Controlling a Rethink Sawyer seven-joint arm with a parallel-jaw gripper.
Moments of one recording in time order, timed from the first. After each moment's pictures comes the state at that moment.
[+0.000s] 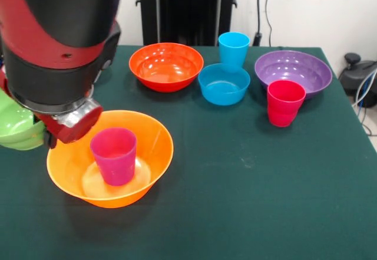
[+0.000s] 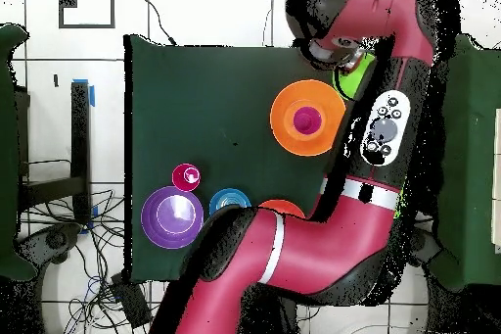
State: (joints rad) arm -0.31 -0.07 0.08 0.15 -0.46 1.61 2.05
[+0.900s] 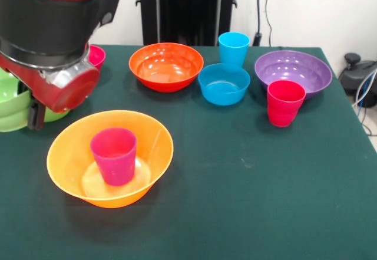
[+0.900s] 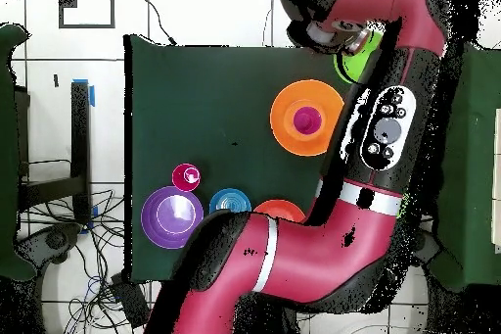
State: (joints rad) arm -0.29 -0.13 0.08 0.11 -0.46 1.61 2.05
